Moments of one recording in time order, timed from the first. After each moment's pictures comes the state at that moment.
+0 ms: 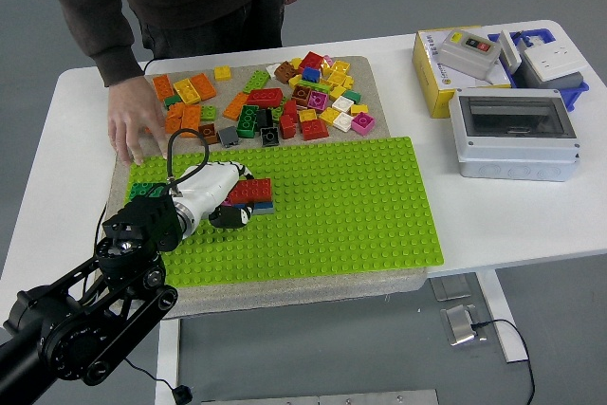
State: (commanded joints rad) left arm -0.42 0.16 -0.87 -1.39 2.18 -0.22 0.45; right arm 0.11 -0.10 1.24 0.18 -0.91 -0.11 -0.15
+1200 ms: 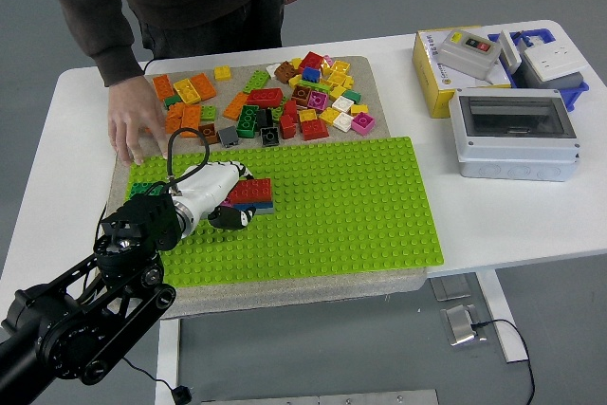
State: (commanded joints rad) left arm -0.42 0.16 -0.88 -1.40 2.18 -0.25 0.44; right arm 0.11 -0.10 1.24 0.18 -0.91 -0.11 -0.16
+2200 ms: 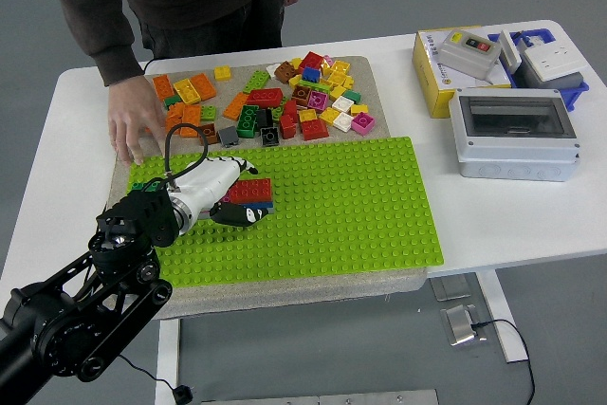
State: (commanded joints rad) left arm -0.42 0.17 -0.90 -1.41 2.16 -0.25 0.40; right arm 0.12 -0.10 1.24 0.18 -0.90 -0.11 -0.16
